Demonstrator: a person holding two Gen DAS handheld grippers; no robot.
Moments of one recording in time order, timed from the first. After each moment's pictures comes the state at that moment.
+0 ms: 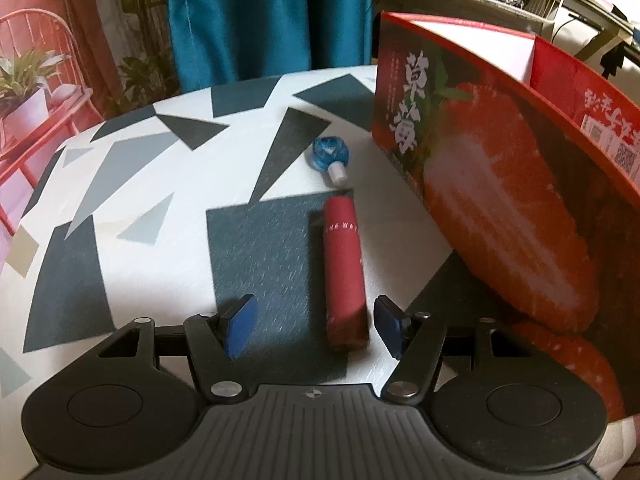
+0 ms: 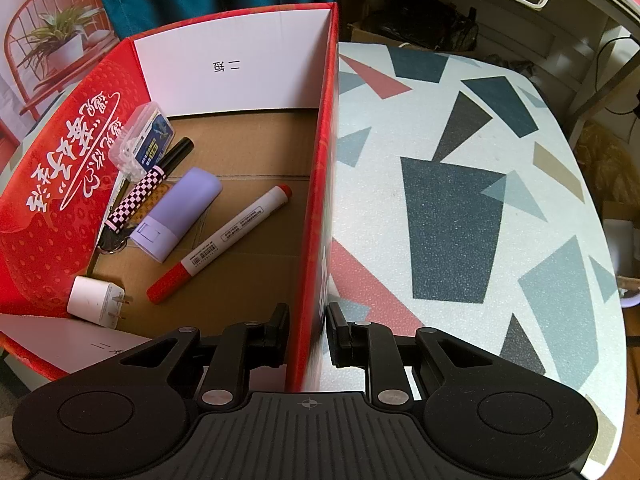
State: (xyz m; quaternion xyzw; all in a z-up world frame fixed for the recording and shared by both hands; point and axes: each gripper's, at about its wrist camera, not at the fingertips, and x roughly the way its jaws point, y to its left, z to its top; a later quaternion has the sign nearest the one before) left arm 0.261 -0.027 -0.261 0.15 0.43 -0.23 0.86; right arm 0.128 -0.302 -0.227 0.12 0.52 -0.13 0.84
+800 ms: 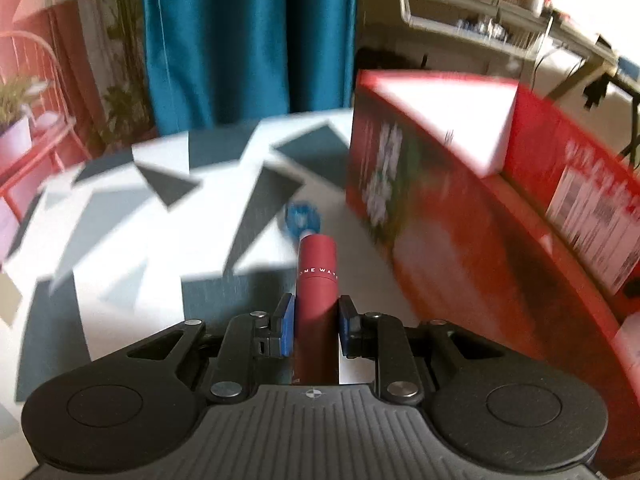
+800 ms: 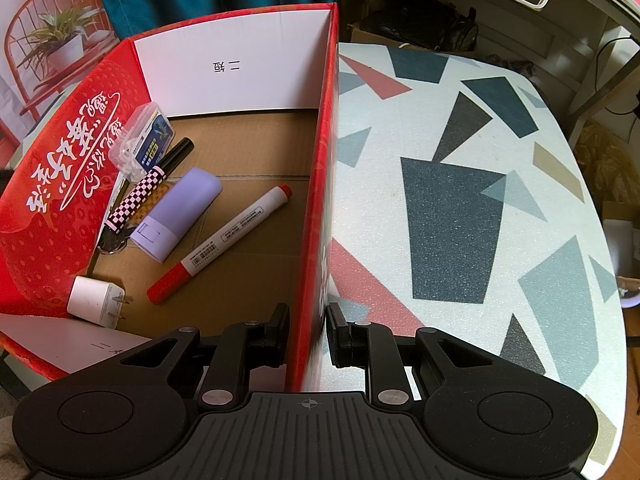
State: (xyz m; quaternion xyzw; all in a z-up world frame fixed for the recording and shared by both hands) left arm 0.276 -0.041 -0.228 0.12 0.39 -0.27 0.87; right arm 0.128 -0.302 -0.227 0.12 0.52 -0.13 0.84
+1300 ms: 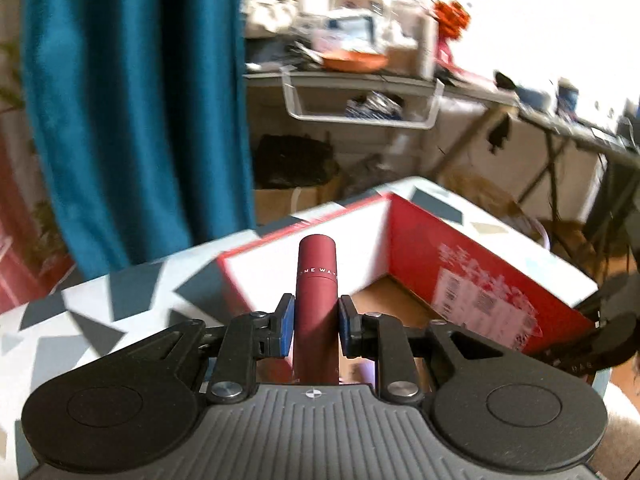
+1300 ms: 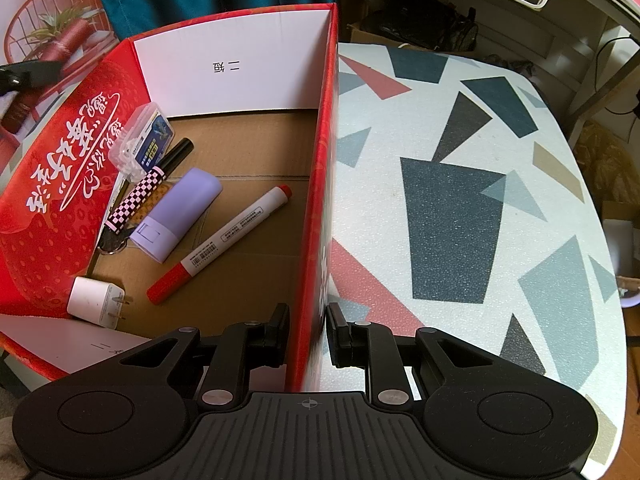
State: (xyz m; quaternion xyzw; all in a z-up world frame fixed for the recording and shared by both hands) left arm 0.252 -0.119 -0.155 0.14 0.29 -0.40 0.86; right arm 0.128 -0.302 -0.227 0.12 0.52 -0.13 0.84
